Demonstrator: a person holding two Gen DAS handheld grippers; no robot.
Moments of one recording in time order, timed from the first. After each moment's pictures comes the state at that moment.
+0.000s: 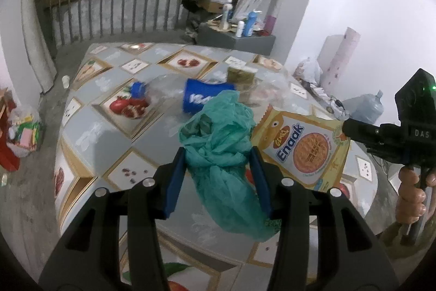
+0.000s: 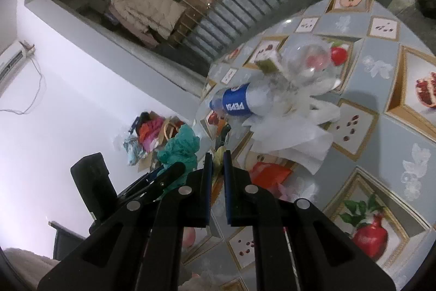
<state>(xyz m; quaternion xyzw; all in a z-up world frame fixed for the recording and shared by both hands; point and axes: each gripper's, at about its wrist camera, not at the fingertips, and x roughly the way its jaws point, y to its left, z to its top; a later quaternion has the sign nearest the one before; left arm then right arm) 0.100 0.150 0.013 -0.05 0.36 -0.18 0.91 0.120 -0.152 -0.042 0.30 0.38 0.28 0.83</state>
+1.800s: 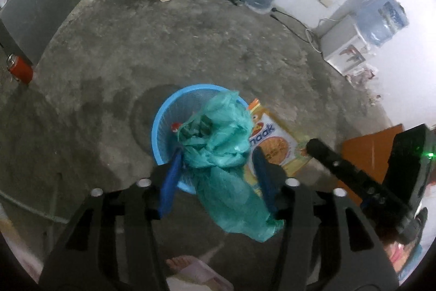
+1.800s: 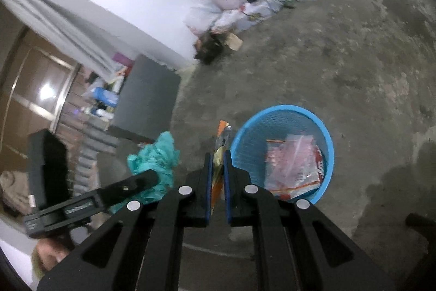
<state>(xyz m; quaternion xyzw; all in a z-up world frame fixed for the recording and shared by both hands) 0.212 -0.474 -0.123 0.16 0.56 -0.46 0.67 0.021 -0.598 -0.197 0.49 0.26 -0.23 0.80</state>
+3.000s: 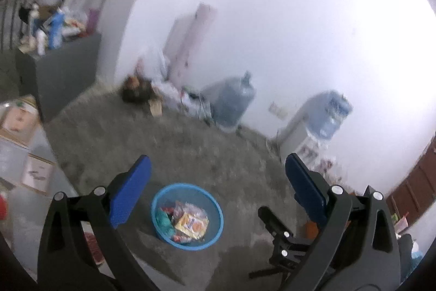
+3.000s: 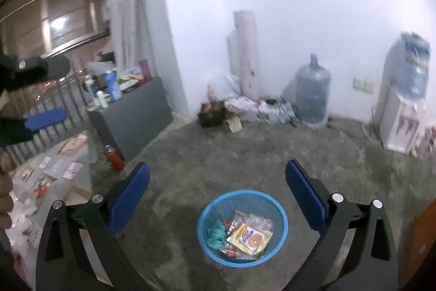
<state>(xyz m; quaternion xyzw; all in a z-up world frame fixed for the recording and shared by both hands) 0.179 -0.279 0.081 -0.07 0.32 -0.53 0.79 0.026 -0.436 -0.028 0.13 0.19 -0.29 0.93</state>
